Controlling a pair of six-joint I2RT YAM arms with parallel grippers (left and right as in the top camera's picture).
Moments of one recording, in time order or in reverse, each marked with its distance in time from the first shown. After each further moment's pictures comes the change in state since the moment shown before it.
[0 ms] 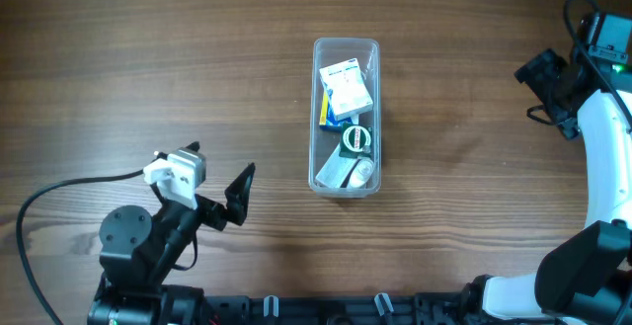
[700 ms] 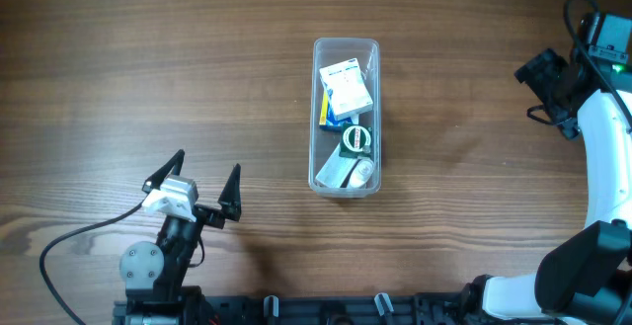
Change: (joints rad) left arm 0.117 -0.357 -0.442 0.342 -0.045 -0.016; right arm 0.000 0.000 0.000 0.000 0.000 0.000
